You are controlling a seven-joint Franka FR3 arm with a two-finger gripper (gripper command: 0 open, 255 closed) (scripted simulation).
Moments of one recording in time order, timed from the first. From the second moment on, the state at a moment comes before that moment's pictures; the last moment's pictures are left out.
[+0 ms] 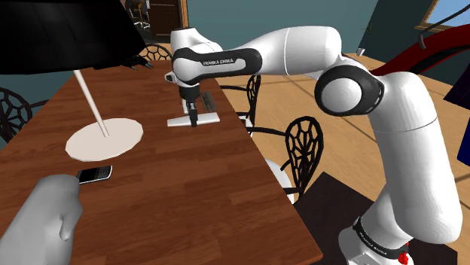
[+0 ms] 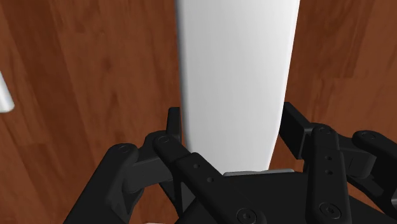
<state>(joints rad) 0.13 0.66 0.19 -1.15 -0.13 1.81 -0.80</state>
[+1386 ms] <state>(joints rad) 0.09 0.87 0.17 -0.99 -0.15 1.85 -0.87</state>
